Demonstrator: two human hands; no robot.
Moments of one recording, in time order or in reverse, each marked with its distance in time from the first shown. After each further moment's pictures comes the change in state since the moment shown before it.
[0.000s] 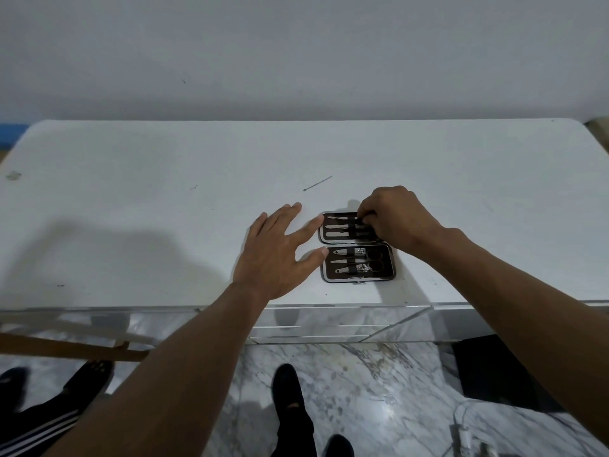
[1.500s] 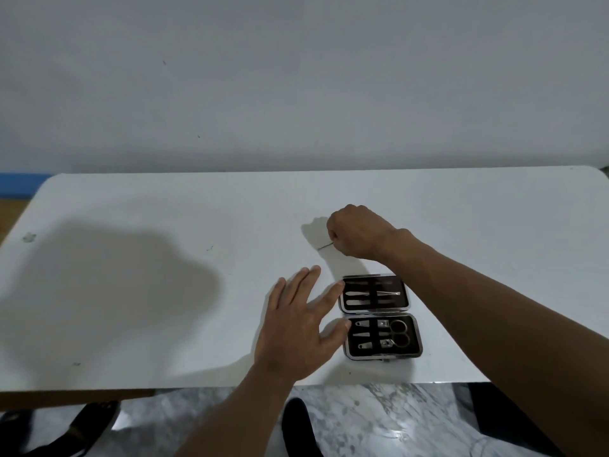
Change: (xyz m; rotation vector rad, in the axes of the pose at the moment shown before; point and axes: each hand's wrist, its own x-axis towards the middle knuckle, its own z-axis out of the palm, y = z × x) left_hand 0.003 0.004 -0.007 -0.046 -0.035 -0.024; right_hand 0.119 -0.043 -0.008 -0.168 -0.203 -0.132
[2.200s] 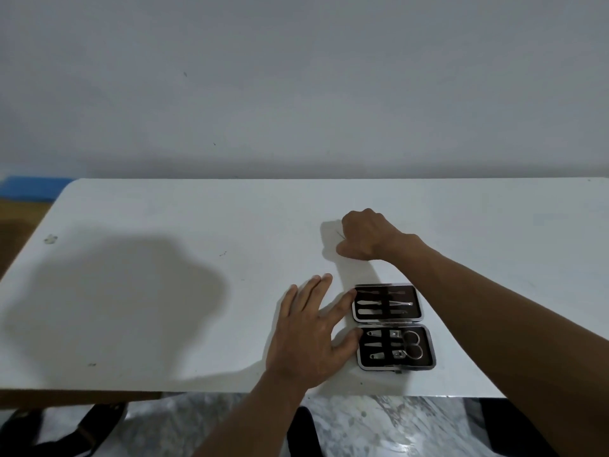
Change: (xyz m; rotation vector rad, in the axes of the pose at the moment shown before) left_hand 0.000 0.000 -0.001 -0.001 -0.004 0.000; right_hand 0.007 -0.006 -0.011 0.211 -0.090 0.218
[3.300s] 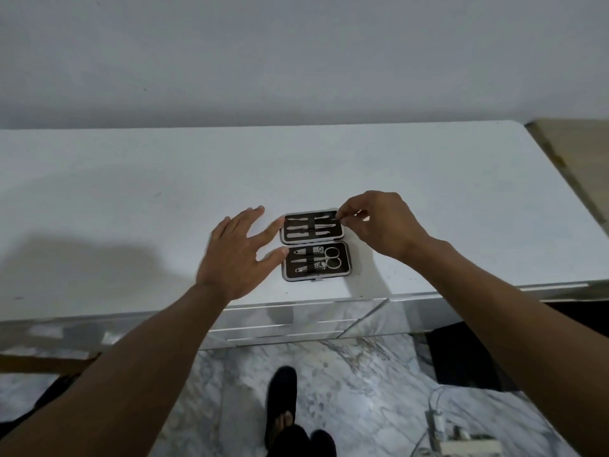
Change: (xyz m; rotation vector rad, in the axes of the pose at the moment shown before) left_hand 0.001 -0.006 0.009 0.087 0.007 0.023; right_hand -0.163 0.083 0.029 0.305 0.336 -0.009
